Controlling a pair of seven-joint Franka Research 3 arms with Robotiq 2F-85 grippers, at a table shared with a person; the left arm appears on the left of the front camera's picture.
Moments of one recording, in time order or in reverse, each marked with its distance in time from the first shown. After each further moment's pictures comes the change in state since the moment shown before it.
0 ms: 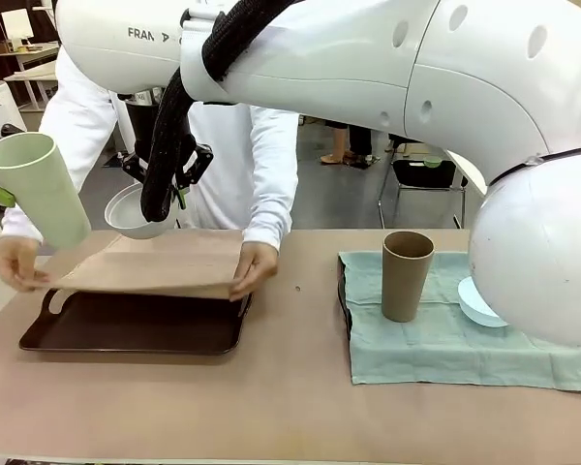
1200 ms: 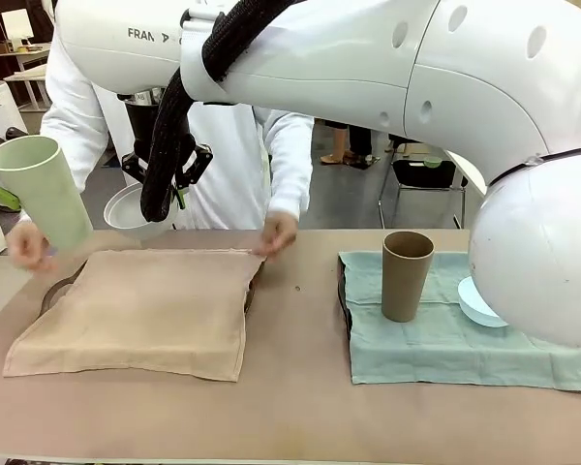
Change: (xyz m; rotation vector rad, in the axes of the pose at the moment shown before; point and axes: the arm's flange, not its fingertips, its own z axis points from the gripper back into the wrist) left arm -0.006 0.005 -0.002 -0.007 -0.005 0.005; right arm 0.000 0.001 0.000 0.002 -0.002 0.001
